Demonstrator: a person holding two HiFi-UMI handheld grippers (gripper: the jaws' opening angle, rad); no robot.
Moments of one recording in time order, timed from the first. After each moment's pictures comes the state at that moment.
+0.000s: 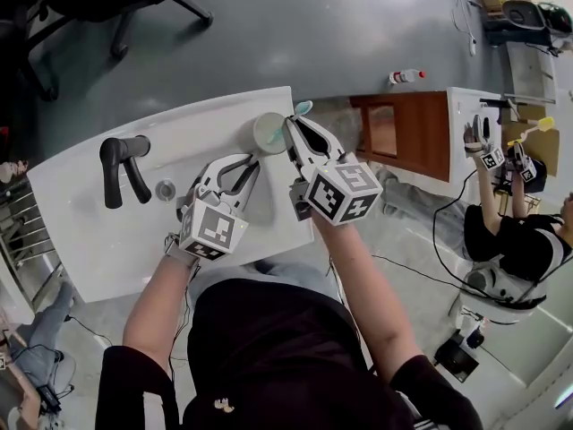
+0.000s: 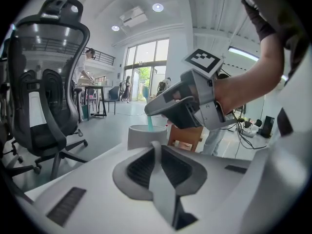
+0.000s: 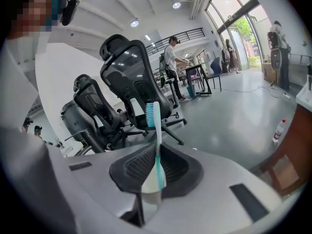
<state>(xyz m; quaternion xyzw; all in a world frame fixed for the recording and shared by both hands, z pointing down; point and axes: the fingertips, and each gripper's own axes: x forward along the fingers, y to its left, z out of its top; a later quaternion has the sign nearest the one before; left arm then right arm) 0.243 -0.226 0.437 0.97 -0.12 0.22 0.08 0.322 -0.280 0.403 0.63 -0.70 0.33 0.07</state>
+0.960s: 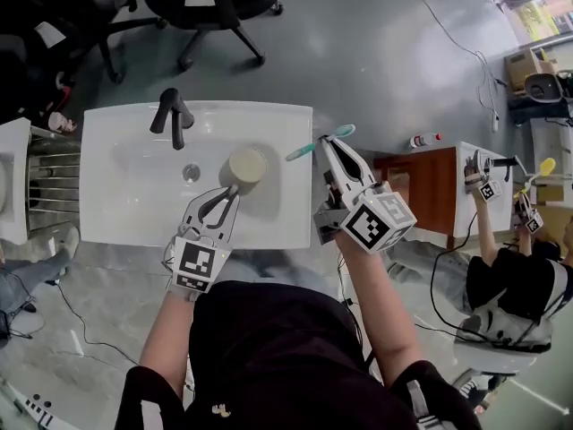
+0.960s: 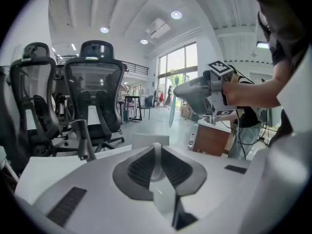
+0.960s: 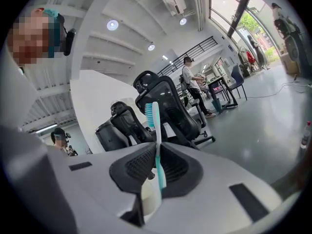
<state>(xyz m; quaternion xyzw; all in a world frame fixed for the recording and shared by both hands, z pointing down) 0.129 -0.140 0.358 0.91 -0.35 0.18 0.10 0.293 -0.209 0.257 0.53 -0.80 0.26 -0.05</state>
